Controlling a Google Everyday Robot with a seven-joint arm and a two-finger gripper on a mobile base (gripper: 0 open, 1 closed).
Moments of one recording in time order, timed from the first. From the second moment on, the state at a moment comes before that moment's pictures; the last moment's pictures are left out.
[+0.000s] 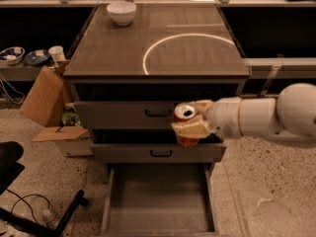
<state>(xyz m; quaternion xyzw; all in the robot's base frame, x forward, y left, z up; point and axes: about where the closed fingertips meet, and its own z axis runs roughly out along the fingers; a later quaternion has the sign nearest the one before) 0.504 -0.073 0.804 -0.44 0.72 0.28 0.45</state>
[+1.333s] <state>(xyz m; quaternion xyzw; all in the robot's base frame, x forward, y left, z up) 0.788 -0.033 0.947 -0.31 0.69 0.33 0.57</state>
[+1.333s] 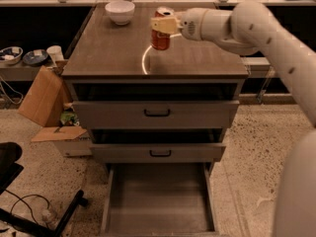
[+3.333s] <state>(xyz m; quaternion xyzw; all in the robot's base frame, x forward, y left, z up) 0.872 0.068 0.934 -0.34 0.69 0.33 0.54</state>
